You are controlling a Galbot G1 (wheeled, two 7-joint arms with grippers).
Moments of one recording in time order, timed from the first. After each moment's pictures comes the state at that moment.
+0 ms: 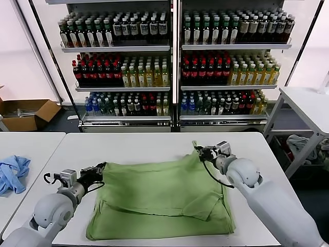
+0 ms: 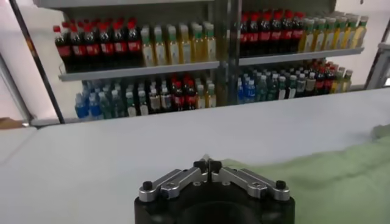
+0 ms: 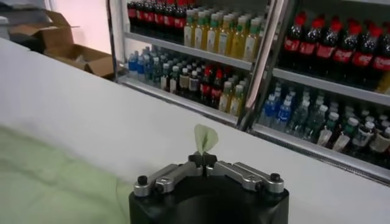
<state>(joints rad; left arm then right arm) 1.20 -0.80 -0.38 -1.94 -0.74 0.49 -0.18 -0.74 0.85 0.00 1.78 0.65 -0.57 -0.01</state>
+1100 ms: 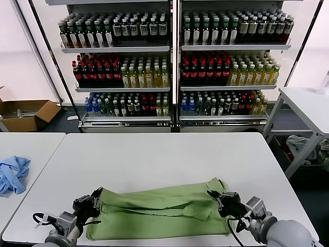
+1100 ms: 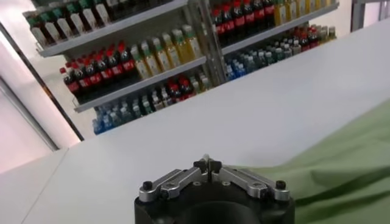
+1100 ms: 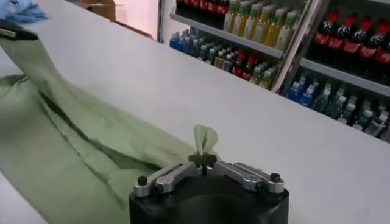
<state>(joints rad) 1.66 -0.74 -0.47 -2.24 -0.46 0.42 -0.31 -1.51 0.64 0.42 2.28 0.58 -0.54 -0.04</state>
